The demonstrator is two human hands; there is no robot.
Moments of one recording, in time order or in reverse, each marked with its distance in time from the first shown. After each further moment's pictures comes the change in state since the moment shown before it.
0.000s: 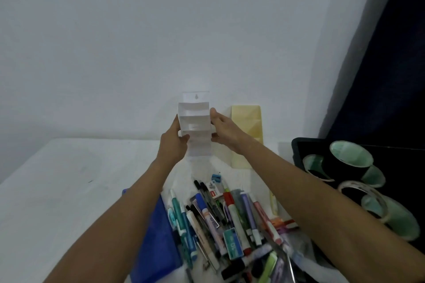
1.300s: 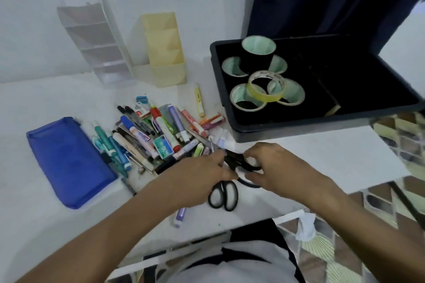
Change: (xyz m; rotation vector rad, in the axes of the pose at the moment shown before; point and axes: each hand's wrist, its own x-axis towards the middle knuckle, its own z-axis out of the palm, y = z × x) left_hand -0.258 0.106 0.072 0.531 -1.061 0.838; right_hand -0.343 0.100 -0.063 -1.098 0.103 0.282
